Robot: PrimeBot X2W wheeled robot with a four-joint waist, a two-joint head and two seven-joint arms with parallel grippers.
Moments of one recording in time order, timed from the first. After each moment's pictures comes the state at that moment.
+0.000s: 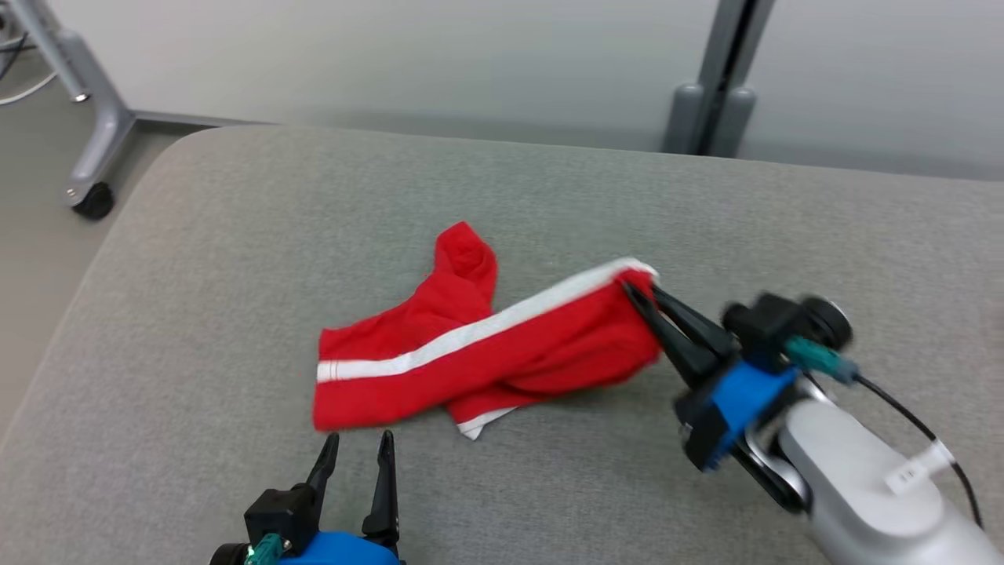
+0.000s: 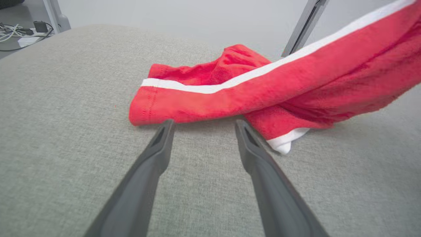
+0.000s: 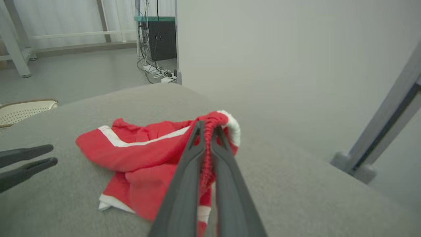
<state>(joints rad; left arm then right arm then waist) -0.05 0.05 -0.27 0.44 -0.33 -0.01 -0.26 -0.64 -0.31 0.72 0.49 0.45 0.13 -0.26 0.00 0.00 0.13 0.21</state>
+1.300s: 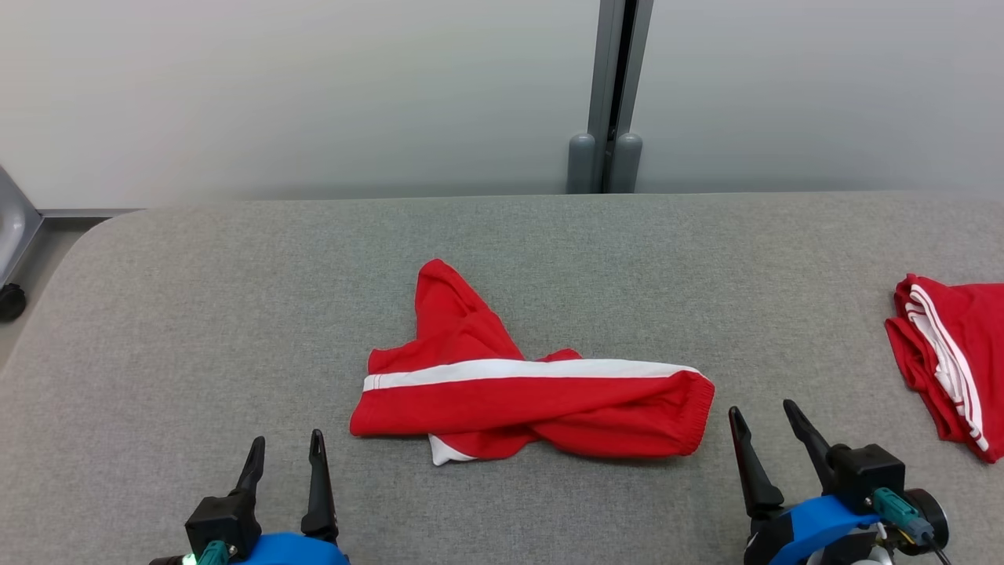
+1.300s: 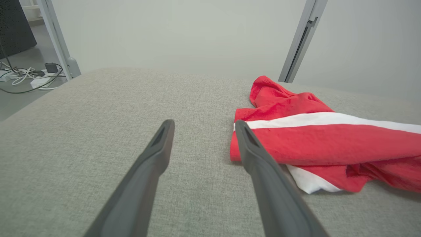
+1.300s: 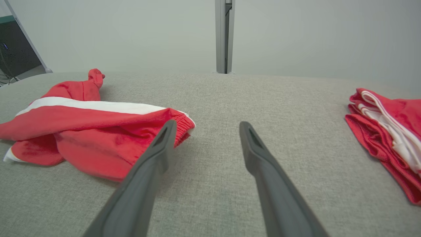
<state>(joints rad) -0.02 0.05 -0.09 0.43 -0.21 0.00 -0.26 -0.12 -0.06 0.01 0.47 0.07 0.13 -0.26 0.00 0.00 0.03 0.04</state>
